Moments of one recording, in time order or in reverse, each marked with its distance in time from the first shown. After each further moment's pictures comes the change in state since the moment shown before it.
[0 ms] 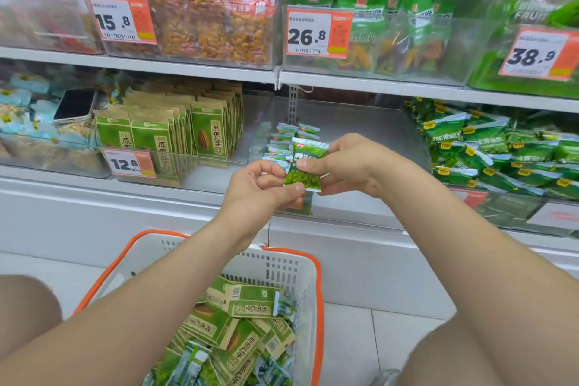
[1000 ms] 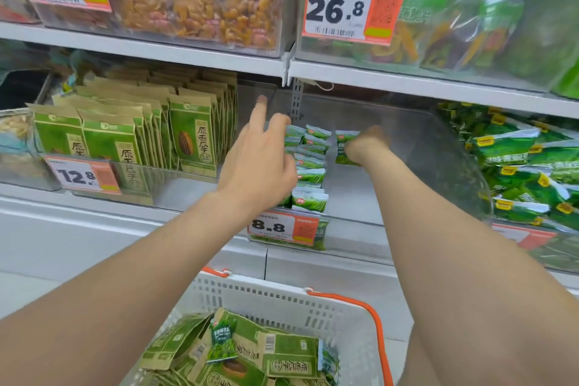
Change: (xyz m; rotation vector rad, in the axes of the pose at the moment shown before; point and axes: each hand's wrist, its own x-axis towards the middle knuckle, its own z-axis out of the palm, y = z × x) left_hand 0.120 0.015 -0.006 1.314 0.091 0.478; right_hand 0.210 0.026 -0.045 -0.655 0.552 0.274
